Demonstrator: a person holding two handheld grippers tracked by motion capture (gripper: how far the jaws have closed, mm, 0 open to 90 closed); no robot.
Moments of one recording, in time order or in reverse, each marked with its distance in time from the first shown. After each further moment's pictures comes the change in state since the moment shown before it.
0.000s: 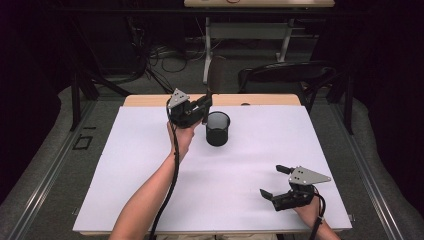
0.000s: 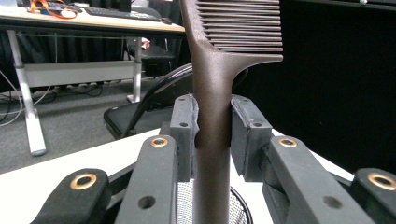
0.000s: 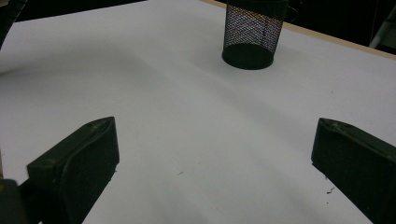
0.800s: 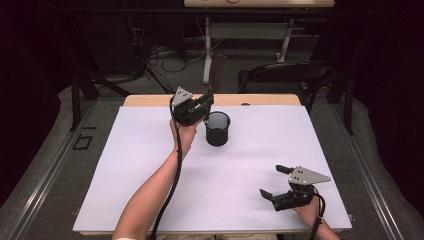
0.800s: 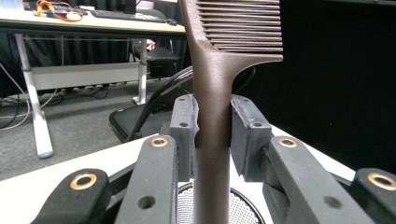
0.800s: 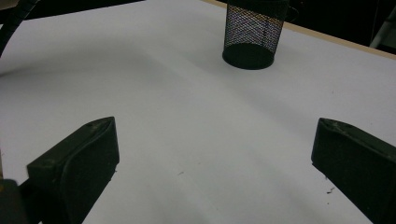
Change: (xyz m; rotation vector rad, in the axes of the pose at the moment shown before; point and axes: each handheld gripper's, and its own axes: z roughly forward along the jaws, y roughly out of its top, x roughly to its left) left arm 0.004 -0.002 0.014 -0.005 0.024 0.015; right arm 0.000 0.000 0.000 0.005 0.002 -0.001
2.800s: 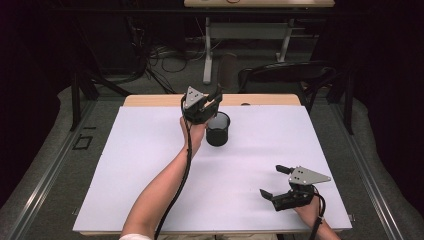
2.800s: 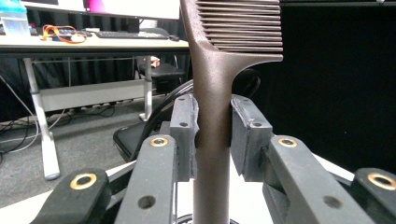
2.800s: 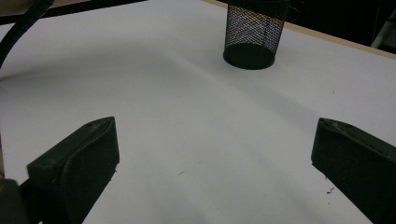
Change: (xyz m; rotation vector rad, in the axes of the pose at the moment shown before) left arm -0.014 -0.009 0.029 -0.065 0.021 0.054; right arm 0.000 0.000 0.000 -0.002 0.004 0.001
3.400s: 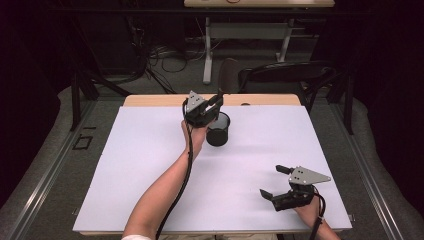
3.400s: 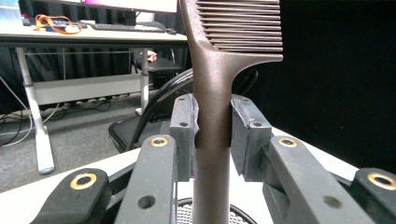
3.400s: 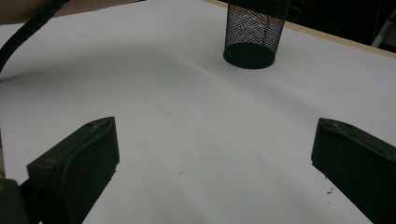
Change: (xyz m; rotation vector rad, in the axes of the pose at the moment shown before) left arm 0.000 -0.015 0.004 0.012 -0.012 -0.006; right arm 0.000 0.000 0.000 0.005 0.002 0.002
